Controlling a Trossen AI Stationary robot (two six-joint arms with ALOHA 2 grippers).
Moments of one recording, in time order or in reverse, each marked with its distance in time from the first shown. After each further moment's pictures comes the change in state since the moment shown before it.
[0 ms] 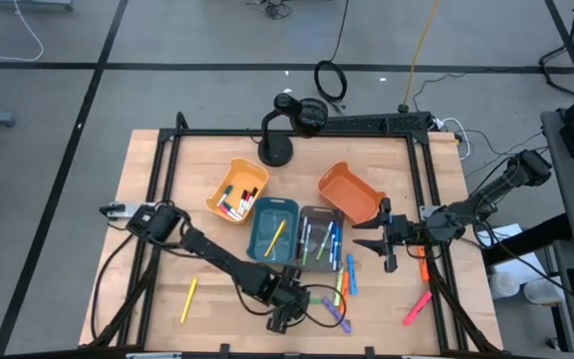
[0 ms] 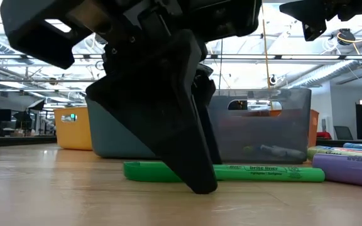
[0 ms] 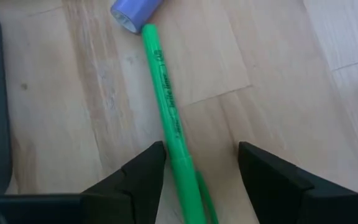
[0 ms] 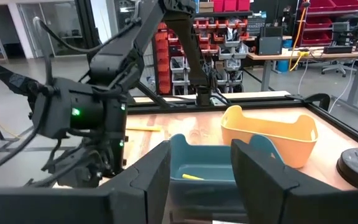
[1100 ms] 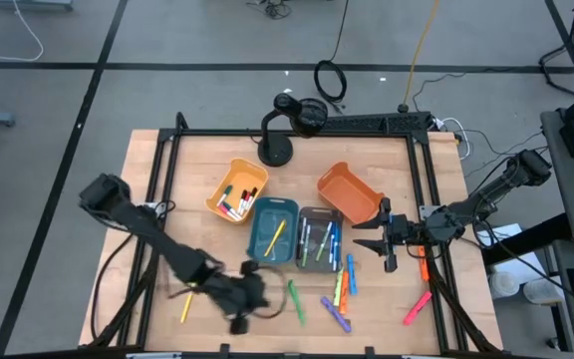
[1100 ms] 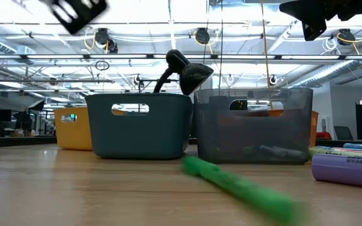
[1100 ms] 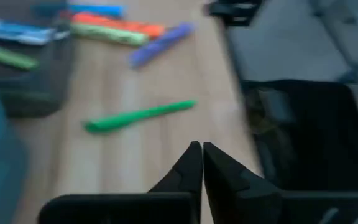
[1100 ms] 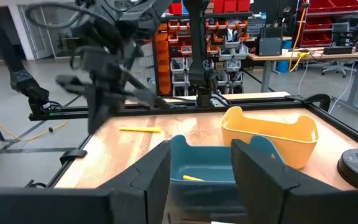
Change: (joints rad) left arm -0.162 -0.581 -0.502 0.323 -0.165 -0.324; right arm 0.001 0.000 0.000 0.008 0.000 0.000
